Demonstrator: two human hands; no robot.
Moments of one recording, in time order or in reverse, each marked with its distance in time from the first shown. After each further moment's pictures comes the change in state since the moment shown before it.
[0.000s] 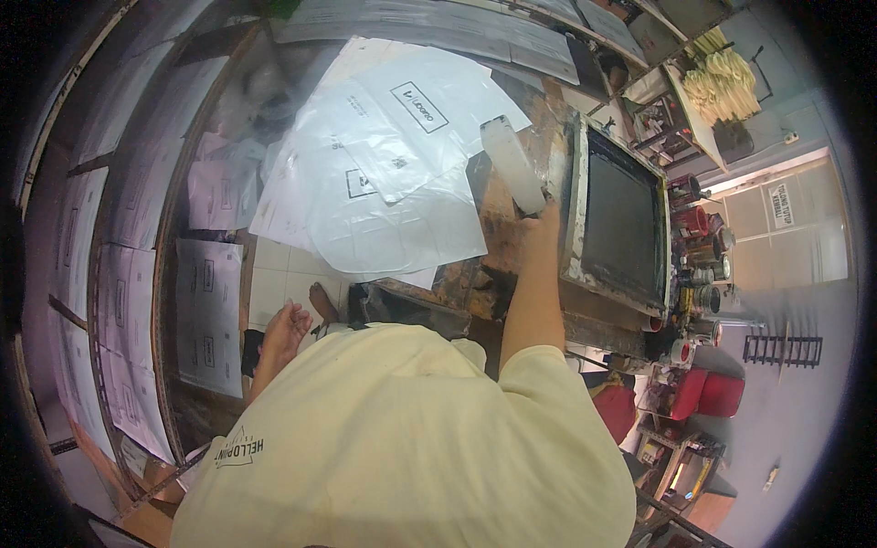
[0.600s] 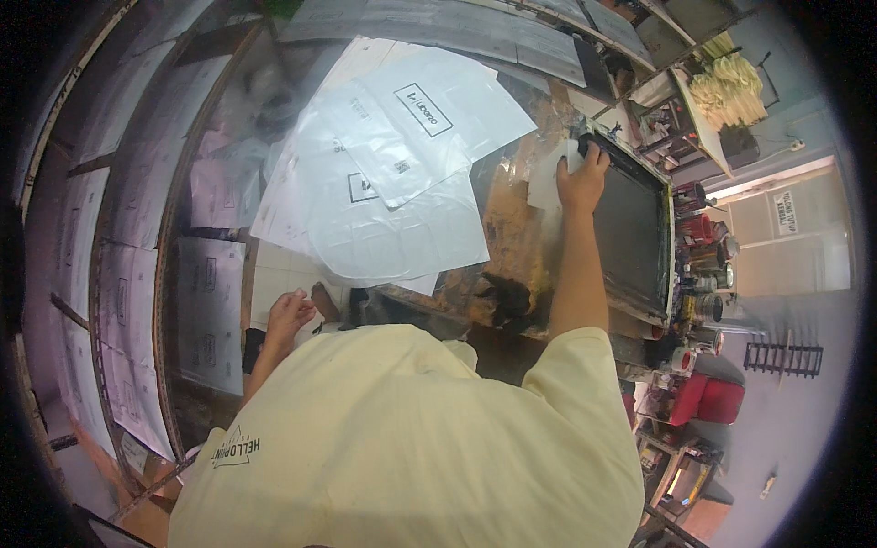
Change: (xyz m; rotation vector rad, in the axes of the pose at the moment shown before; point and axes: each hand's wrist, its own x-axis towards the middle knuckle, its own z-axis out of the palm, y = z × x) left_hand 0.014 0.018 0.034 0.349 -0.030 0.154; right_hand -0.048 -0.077 0.095 -1.683 0.231 -1.374
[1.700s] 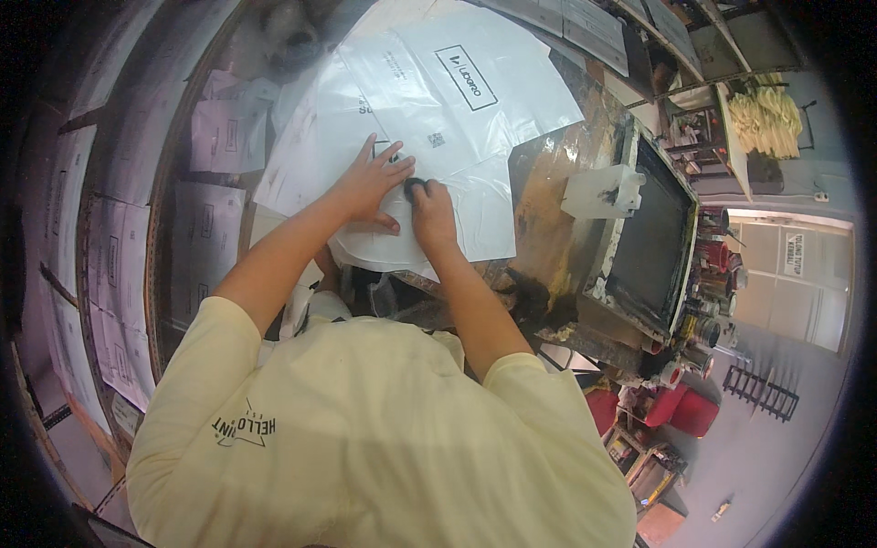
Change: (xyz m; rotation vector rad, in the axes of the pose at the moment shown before) left_hand 0.140 0.149 0.159 1.910 -0.507 1.121; right_hand -0.220 -0.203 0.129 0.439 -0.541 -0.336
